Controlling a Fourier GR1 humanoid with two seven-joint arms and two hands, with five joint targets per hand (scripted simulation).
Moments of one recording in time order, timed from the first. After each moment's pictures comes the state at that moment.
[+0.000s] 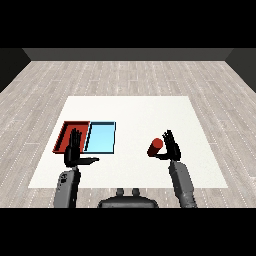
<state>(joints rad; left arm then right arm) 0.02 0.05 0.09 -1.61 0.09 -0.06 -0.38 -0.18 -0.06 -0.15 -1.12 -0.21 0.23 -0.40</state>
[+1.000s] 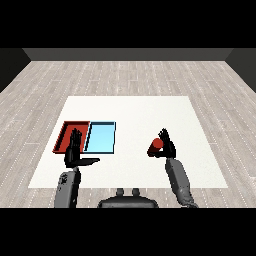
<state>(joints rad) 0.03 0.04 0.07 -1.63 0.08 -0.04 -0.37 -0.26 -0.05 -0.12 -1.01 -0.22 0.20 -0.43</state>
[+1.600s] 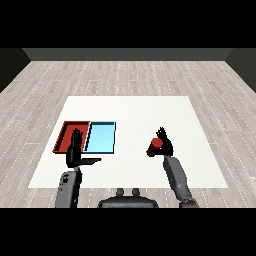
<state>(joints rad) 0.03 0.03 0.06 -1.63 0.06 -0.02 -0.37 -0.32 -0.05 -0.11 -0.91 -0.21 0.17 -0.45</state>
